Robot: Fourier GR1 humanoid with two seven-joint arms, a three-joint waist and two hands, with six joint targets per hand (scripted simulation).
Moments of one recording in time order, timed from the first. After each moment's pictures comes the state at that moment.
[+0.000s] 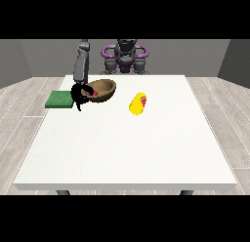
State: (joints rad) left arm -1.03 0.63 0.50 -1.03 0.69 -0.41 0.28; right arm -0.55 -0.23 -0.35 -0.58 -0.28 0.04 -0.51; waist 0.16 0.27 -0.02
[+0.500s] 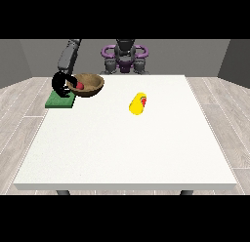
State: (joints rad) left arm -0.93 0.69 0.54 -0.92 0.67 -0.45 0.24; right arm -0.61 -0.38 -0.27 -0.61 -0.22 -0.01 -0.16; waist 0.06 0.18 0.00
